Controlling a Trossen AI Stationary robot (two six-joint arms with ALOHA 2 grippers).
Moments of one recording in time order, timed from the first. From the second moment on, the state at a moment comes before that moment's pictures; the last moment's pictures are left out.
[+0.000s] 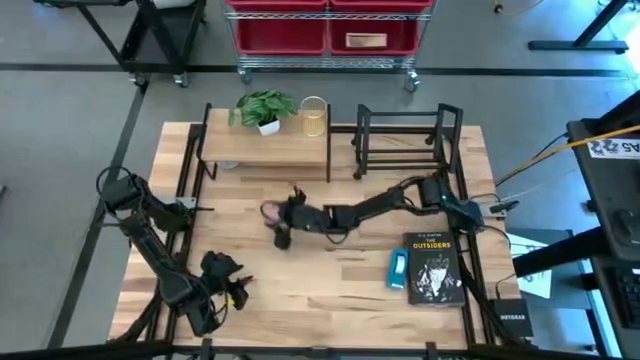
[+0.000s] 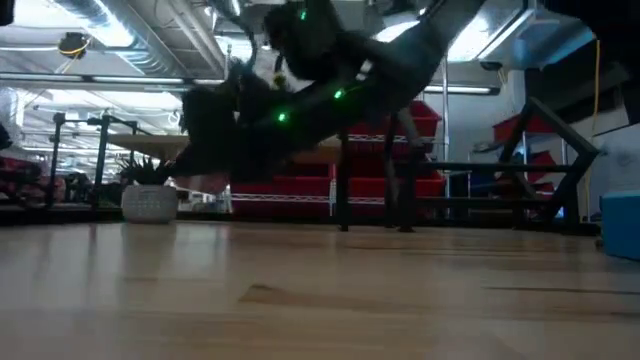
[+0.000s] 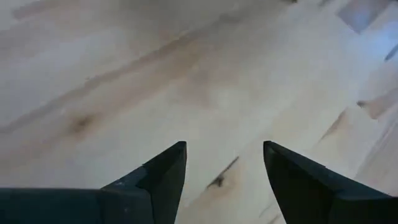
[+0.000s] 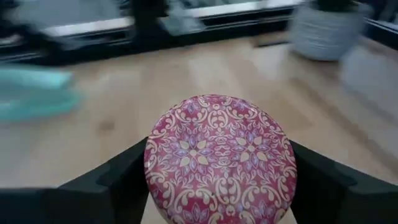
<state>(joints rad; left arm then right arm) -1.03 1.66 0.93 -0.85 -0.83 -1.96 0.06 2.33 1.48 0.45 0.32 0.23</state>
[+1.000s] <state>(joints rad) -1.14 1.56 1.09 -0.91 -1.19 -1.75 -0.05 2.45 2.36 -0.17 0.15 -0.08</state>
